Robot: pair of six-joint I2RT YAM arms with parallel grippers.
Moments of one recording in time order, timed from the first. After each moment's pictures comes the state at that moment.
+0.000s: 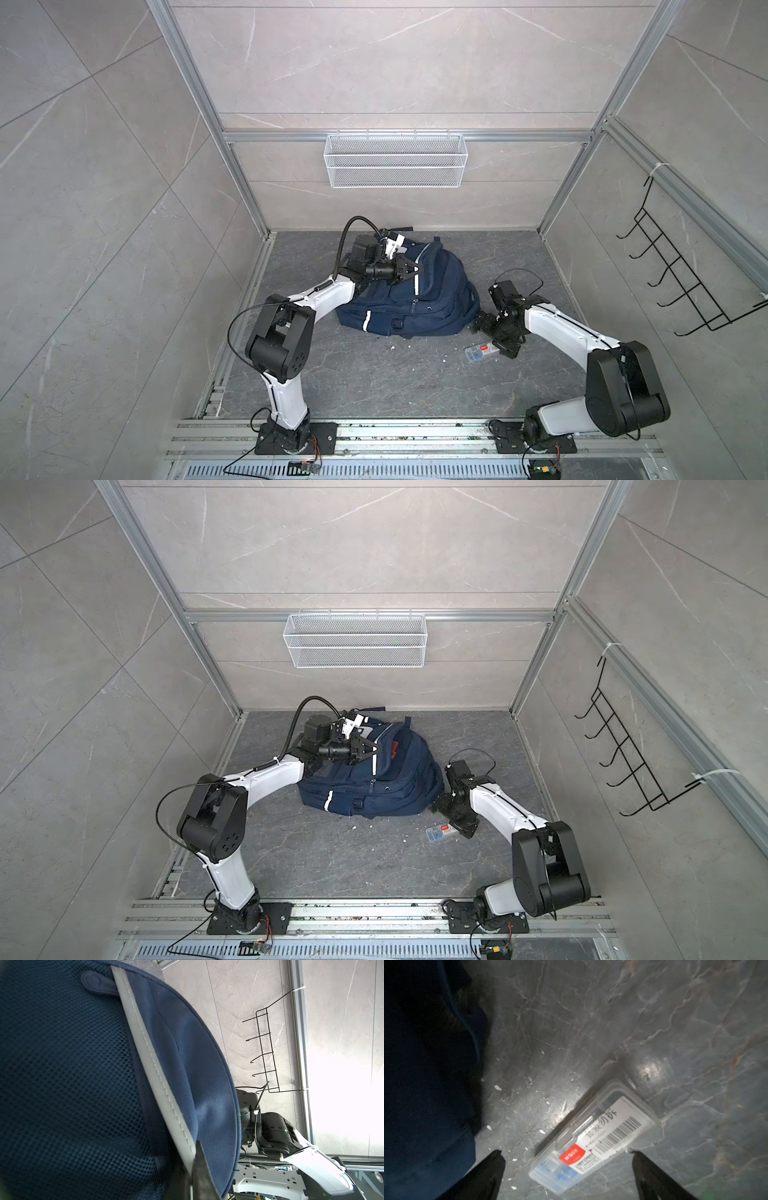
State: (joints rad) left arm -0.48 1.83 1.26 0.20 0.91 -0.88; right arm 0.22 1.45 0.84 -0.80 -0.09 0.85
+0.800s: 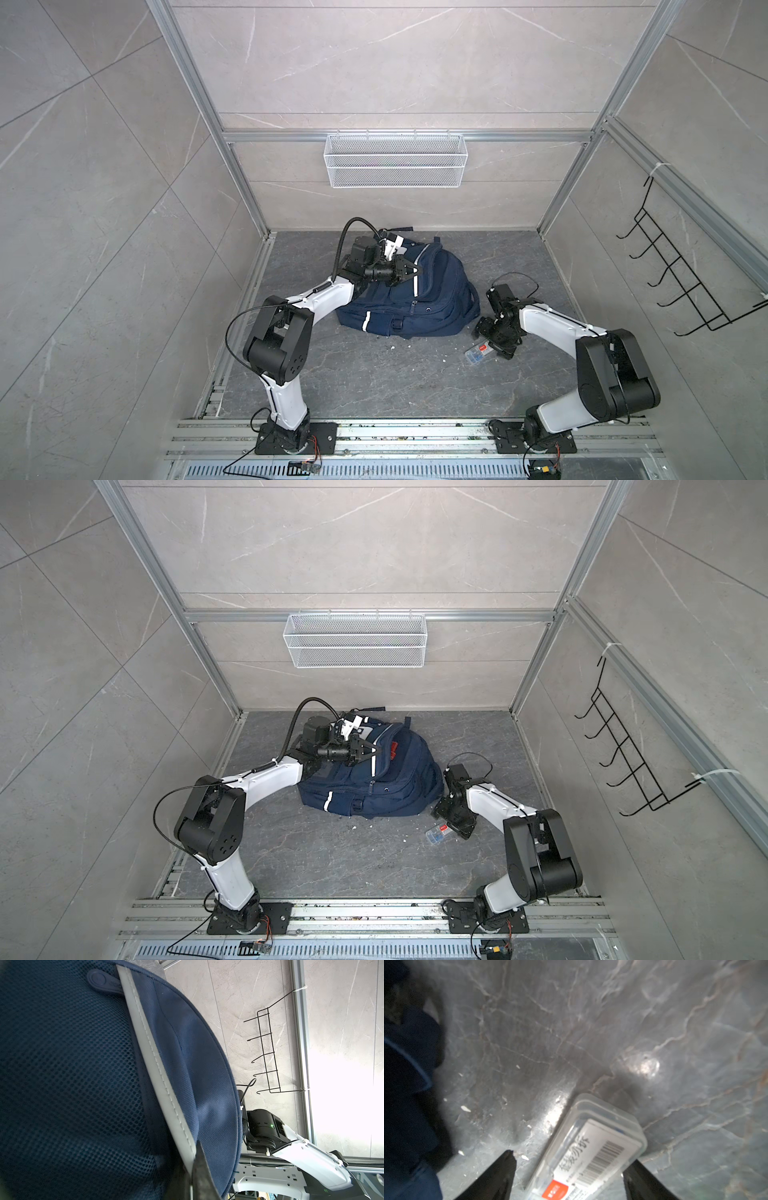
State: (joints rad) left arm -0.48 1.81 1.23 0.20 0.90 -0.88; right arm 0.21 1.52 0.80 -0.73 -0.08 0.83
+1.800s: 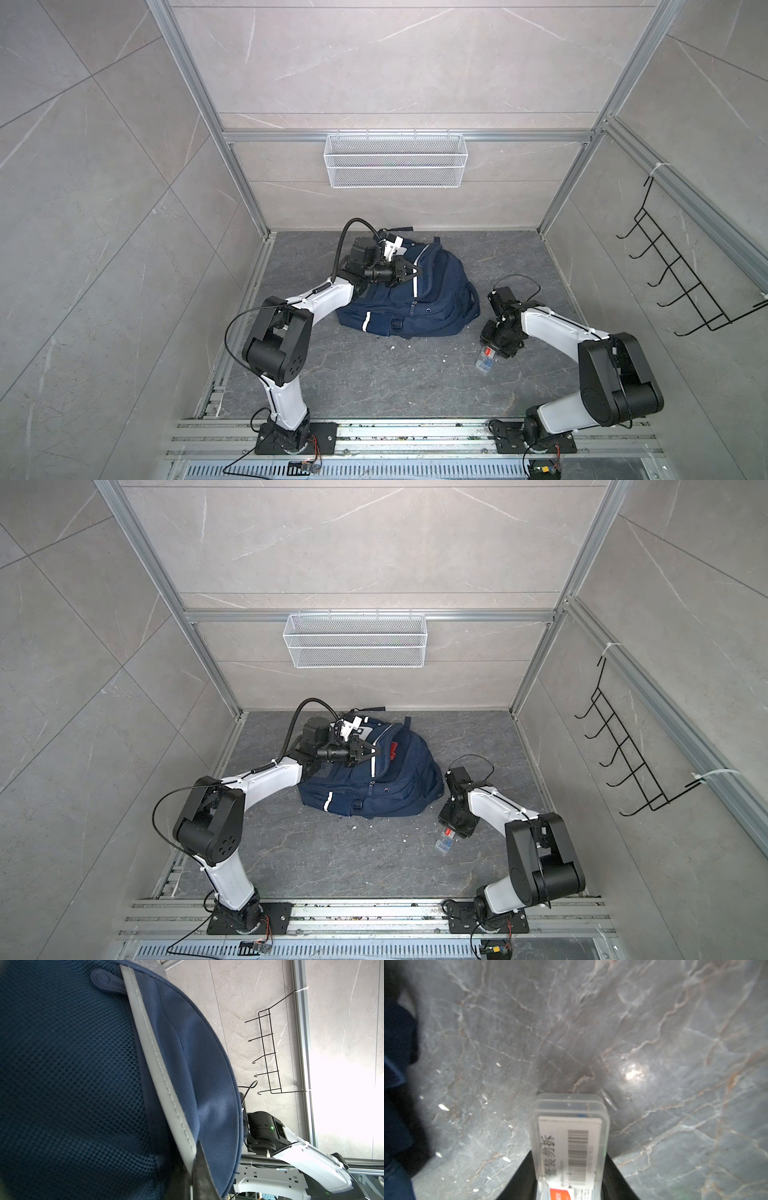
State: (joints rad) left arm -0.48 1.80 1.22 0.21 0.89 -0.88; right arm 0.21 1.49 0.76 -0.72 -0.05 0.77
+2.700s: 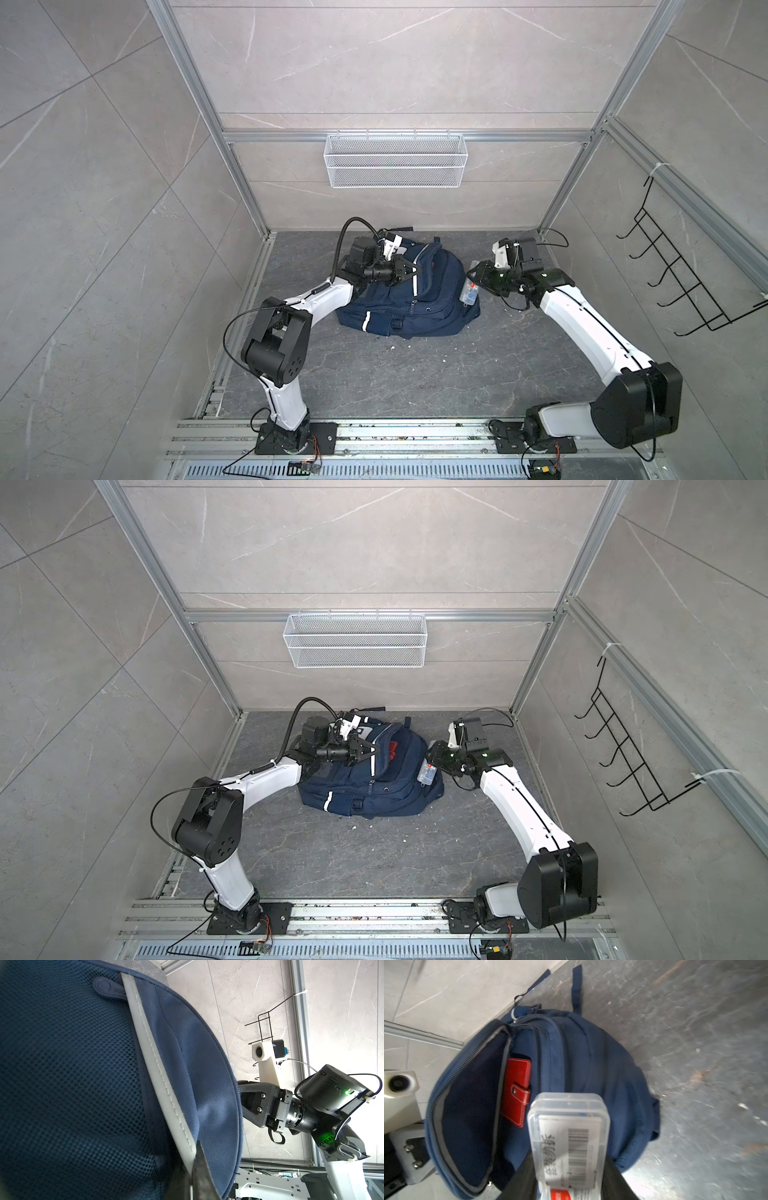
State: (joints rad) left arm -0.48 1.80 1.22 0.21 0.87 -0.88; right arm 0.22 1.41 1.21 -0.62 -0.27 0.61
